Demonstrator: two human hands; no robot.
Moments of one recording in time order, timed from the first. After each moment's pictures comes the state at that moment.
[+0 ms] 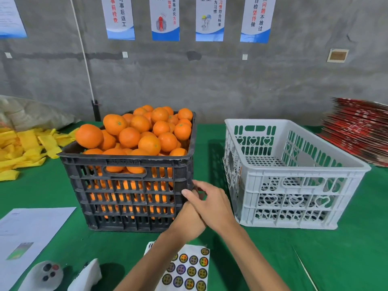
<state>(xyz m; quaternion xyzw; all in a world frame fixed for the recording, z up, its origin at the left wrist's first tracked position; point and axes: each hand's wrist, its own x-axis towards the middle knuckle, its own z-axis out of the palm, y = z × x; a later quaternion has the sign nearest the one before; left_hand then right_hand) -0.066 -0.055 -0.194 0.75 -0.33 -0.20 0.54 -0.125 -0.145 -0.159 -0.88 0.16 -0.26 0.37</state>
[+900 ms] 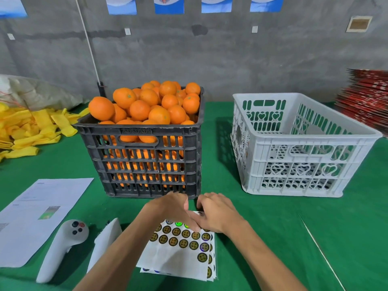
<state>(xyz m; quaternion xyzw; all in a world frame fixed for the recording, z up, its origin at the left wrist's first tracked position) -0.051 0.026 -0.199 0.89 -0.37 -0.26 0.05 -0.157 -0.118 -0.233 -0.99 0.07 -0.03 0.09</state>
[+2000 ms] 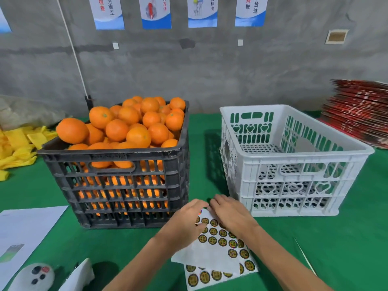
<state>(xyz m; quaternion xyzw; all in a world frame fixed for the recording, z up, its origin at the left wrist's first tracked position) -0.060 -0.048 -0.226 0.83 -0.48 -0.07 0.25 -0.136 -0.223 -0.239 -0.99 0.05 -0.10 -0.04</state>
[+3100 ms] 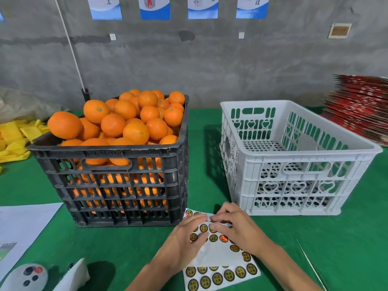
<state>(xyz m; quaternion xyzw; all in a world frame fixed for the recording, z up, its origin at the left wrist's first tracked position) -0.082 -0.029 -0.264 0.82 -0.44 -0.09 0.35 -0.178 -0.226 -0.261 -0.94 0.03 -0.16 0.31</state>
